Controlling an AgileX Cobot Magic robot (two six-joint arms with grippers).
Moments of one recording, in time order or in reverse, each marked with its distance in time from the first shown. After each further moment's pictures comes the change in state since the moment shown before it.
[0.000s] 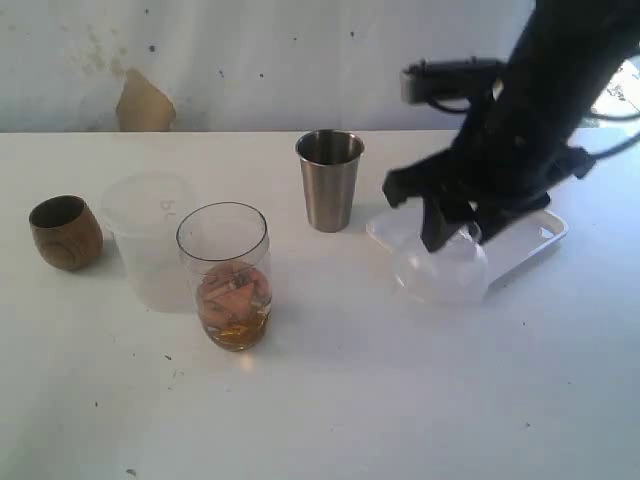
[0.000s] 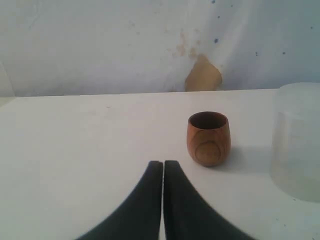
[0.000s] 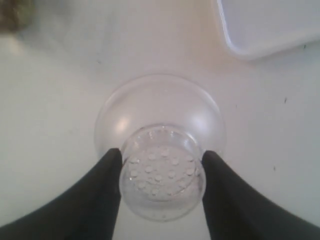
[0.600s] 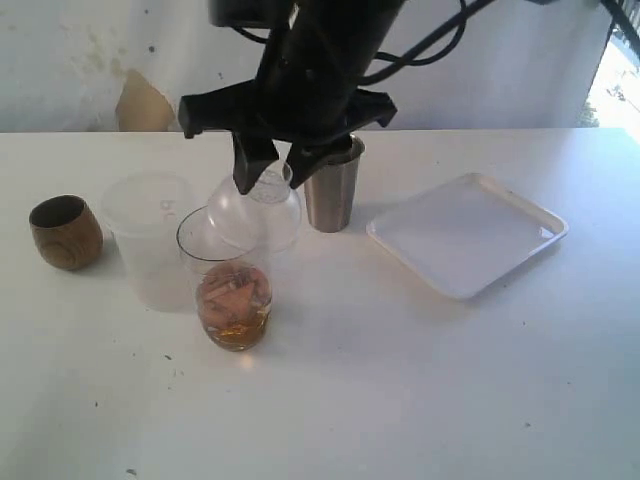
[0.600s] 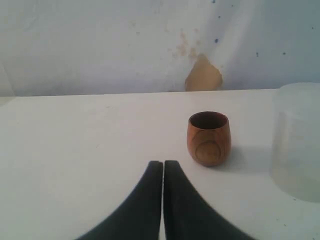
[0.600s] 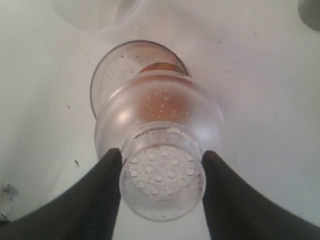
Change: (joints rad) left arm 0.000 0.000 0.000 0.000 0.000 0.000; right arm 0.241 0.264 -0.464 0.092 0.021 0.107
